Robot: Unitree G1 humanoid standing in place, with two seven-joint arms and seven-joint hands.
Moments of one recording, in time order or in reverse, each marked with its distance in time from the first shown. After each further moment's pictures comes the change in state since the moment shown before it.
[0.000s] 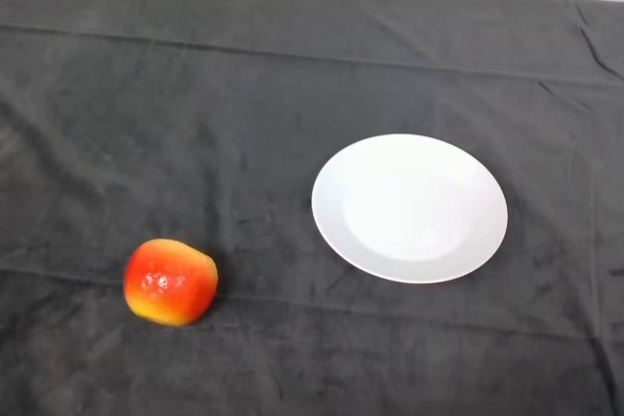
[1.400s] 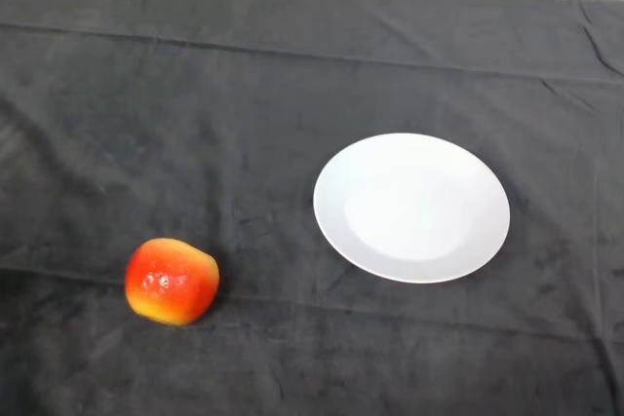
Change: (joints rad) left arm -0.022 -0.096 -0.243 -0.260 0.405 -0.089 0.287; right arm 0.000 0.000 0.000 0.000 0.000 0.000 0.000
